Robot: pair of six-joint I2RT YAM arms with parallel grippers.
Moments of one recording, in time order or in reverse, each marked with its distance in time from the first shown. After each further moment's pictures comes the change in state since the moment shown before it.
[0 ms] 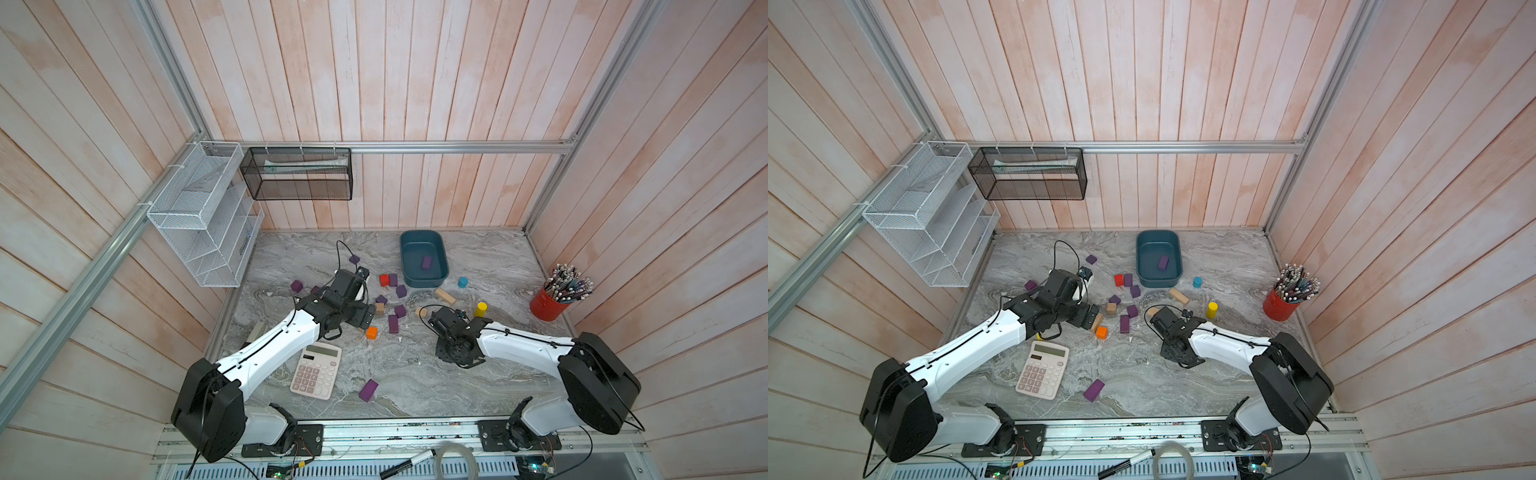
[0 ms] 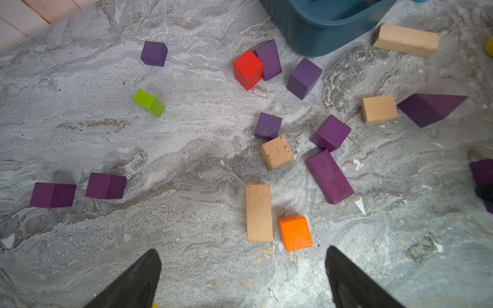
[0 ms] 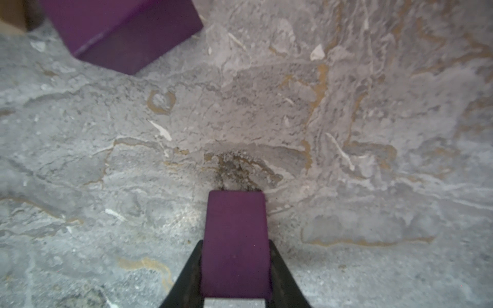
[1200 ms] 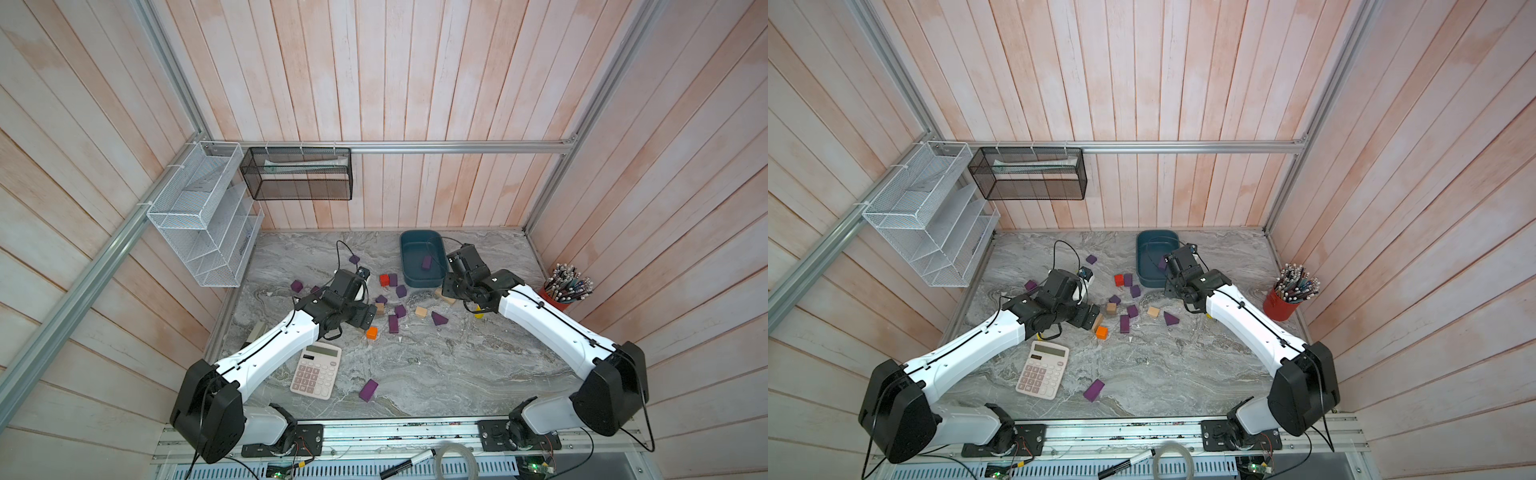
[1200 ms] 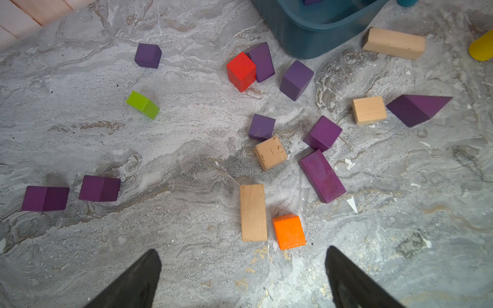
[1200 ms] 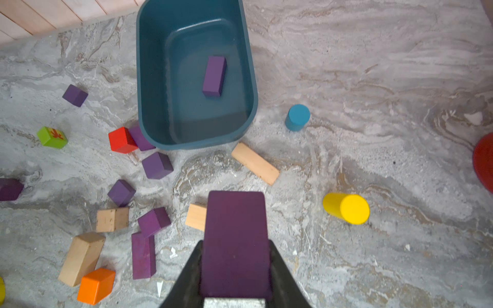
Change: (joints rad) left arm -0.002 -0.007 0.000 0.000 0.023 0.000; right arm -0.223 0.006 0.517 -0.074 0.097 -0.393
